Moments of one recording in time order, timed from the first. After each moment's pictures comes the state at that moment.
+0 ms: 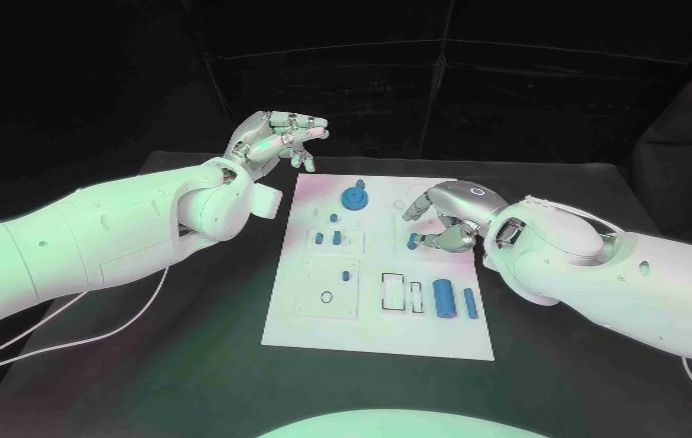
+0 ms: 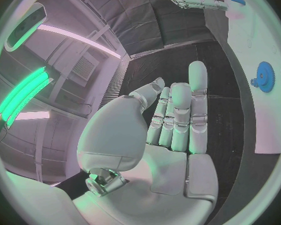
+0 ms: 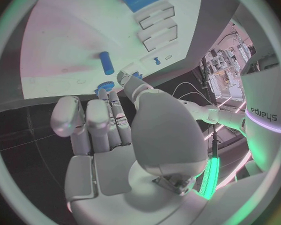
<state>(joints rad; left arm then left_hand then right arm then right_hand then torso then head) 1.22 -0.81 -0.07 1.35 -0.05 -0.17 0.53 1.26 -0.04 0.42 -0.12 0.07 1.05 0.17 0.12 0.07 1.09 0.10 0.21 0.07 1.27 0.01 1.09 0.49 0.17 1.29 0.11 0.63 0.53 1.15 -0.83 -0.04 1.64 -1.64 -0.28 -0.17 1.36 -0.16 0.36 -0.01 0.16 0.94 0.15 0.07 0.07 0.97 0.12 0.10 0.06 1.46 0.03 1.19 0.93 0.09 1.29 0.13 1.30 1.16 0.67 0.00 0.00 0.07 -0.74</state>
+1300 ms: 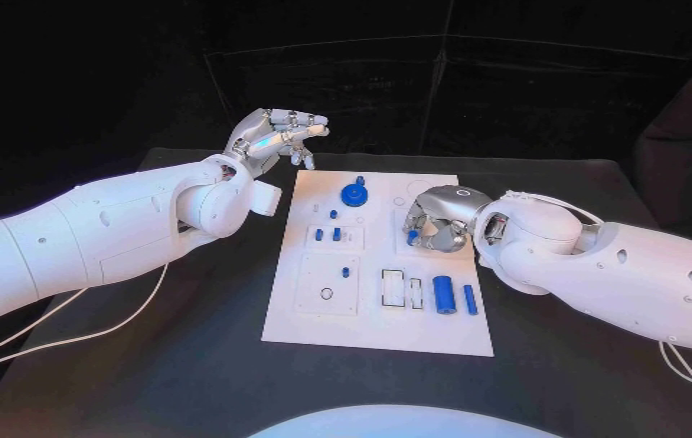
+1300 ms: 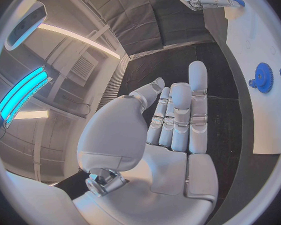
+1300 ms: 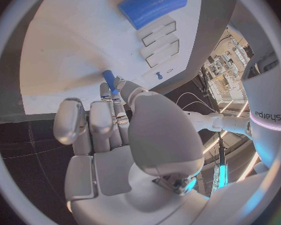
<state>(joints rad) 1.22 -0.81 -0.07 1.35 -0.05 -0.16 0.52 1.26 -0.04 0.42 -0.12 0.07 1.05 0.17 0.12 0.07 1.09 0.10 0.21 0.07 1.27 0.01 1.09 0.49 0.17 1.29 0.11 0.63 0.52 1.15 -0.77 -0.04 1.58 -1.65 -0.14 -0.18 1.42 -0.07 0.42 -0.01 0.10 1.07 0.15 0.10 0.08 1.16 0.08 0.19 0.07 1.47 0.00 1.23 0.98 0.09 1.34 0.11 1.34 1.24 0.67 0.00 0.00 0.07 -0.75</state>
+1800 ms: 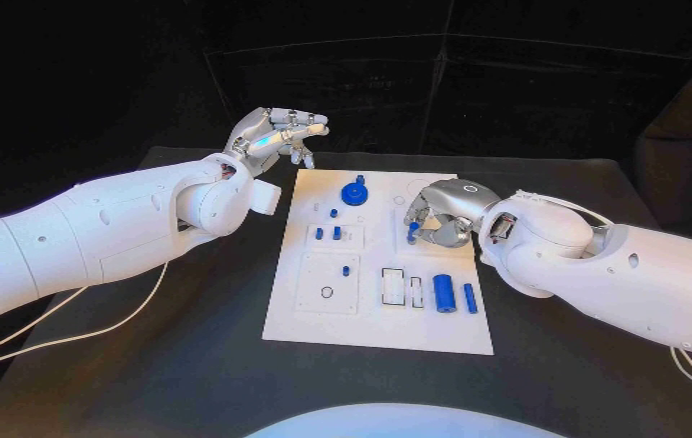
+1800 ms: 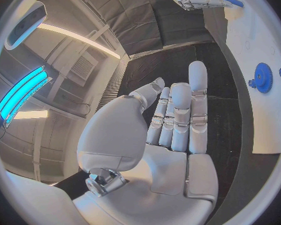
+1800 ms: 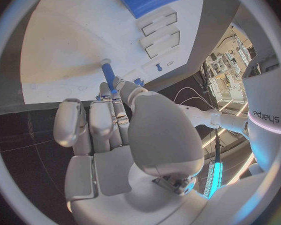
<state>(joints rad) 1.22 -0.81 -0.07 1.35 -0.05 -0.16 0.52 1.26 -0.04 0.42 -0.12 0.07 1.05 0.17 0.12 0.07 1.09 0.10 0.21 0.07 1.27 0.01 1.09 0.49 0.17 1.29 0.11 0.63 0.52 1.15 -0.81 -0.04 1.63 -1.66 -0.23 -0.19 1.42 -0.06 0.44 -0.01 0.10 1.08 0.15 0.11 0.08 1.17 0.08 0.18 0.07 1.47 0.00 1.24 0.99 0.09 1.35 0.11 1.35 1.25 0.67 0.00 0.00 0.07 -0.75</state>
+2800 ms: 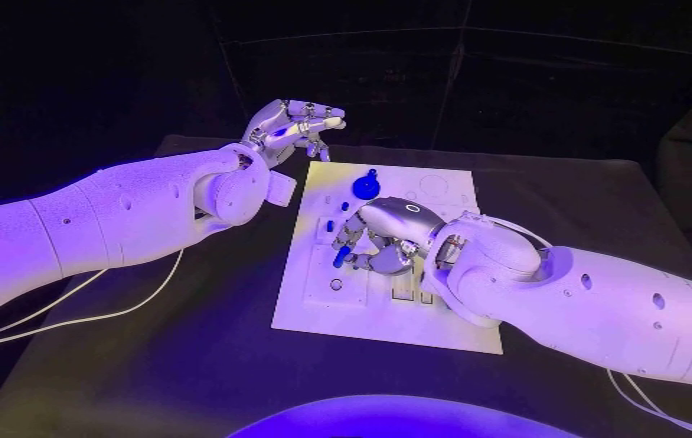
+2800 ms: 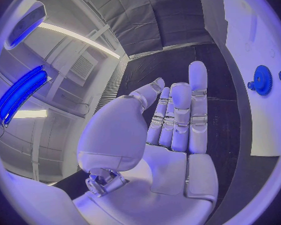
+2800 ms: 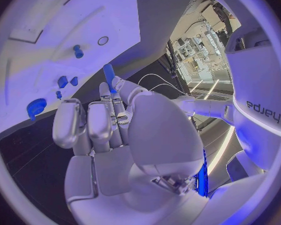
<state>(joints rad) 1.22 -0.80 -0.07 1.35 -0.05 -0.15 0.51 1.26 -0.04 0.42 -0.12 0.07 1.05 0.17 0.12 0.07 1.09 0.10 0.21 0.07 1.27 0.01 1.09 0.49 0.17 1.29 0.11 0.63 0.52 1.09 -0.63 -0.03 1.70 -1.54 -0.28 -0.09 1.42 -0.06 0.45 -0.01 0.13 1.08 0.15 0.10 0.08 1.17 0.08 0.17 0.07 1.47 0.00 1.24 0.99 0.09 1.35 0.10 1.36 1.26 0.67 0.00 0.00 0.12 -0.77</state>
